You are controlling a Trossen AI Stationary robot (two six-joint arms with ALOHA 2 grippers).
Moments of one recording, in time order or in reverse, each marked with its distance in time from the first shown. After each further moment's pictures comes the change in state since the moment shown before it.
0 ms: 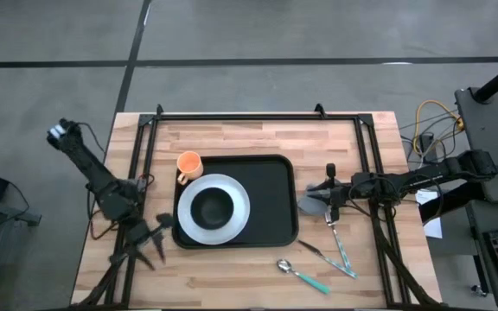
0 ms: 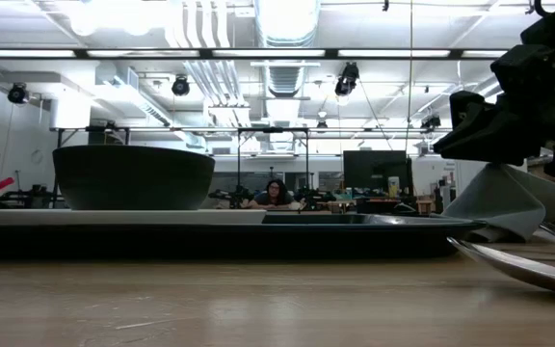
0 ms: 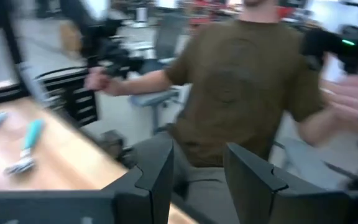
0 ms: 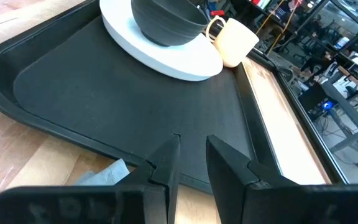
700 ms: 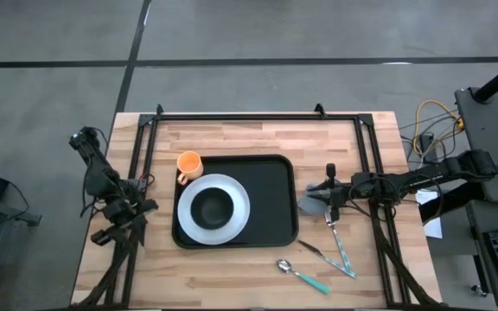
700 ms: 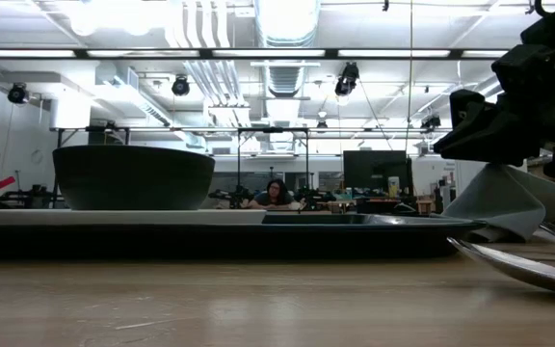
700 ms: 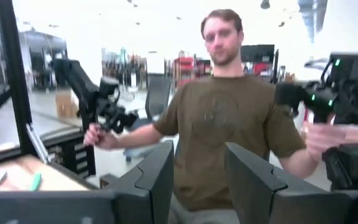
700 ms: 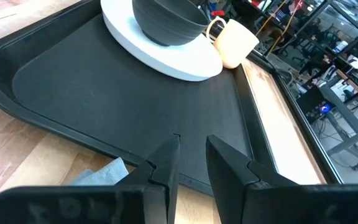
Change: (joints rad) left arm -0.073 -0.497 -0.225 -0.085 -0.031 0.043; right arm 0.000 0.000 0.000 0.001 0.000 -0.023
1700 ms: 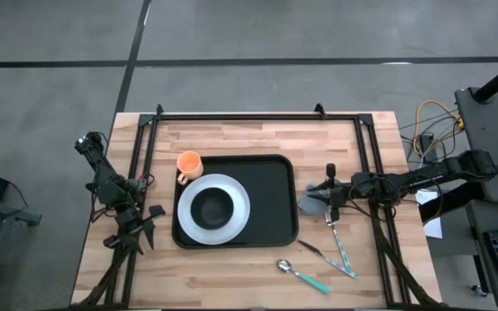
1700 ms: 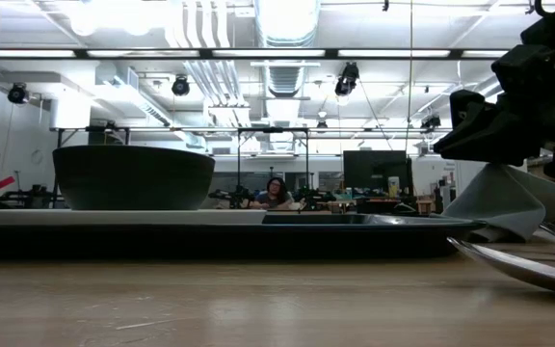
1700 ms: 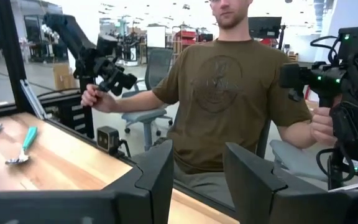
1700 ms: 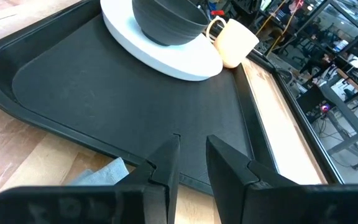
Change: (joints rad) left arm 0.000 -0.134 -0.174 -0.064 0.000 -0.020; right arm 0.000 0.000 0.000 -0.001 0.000 0.003
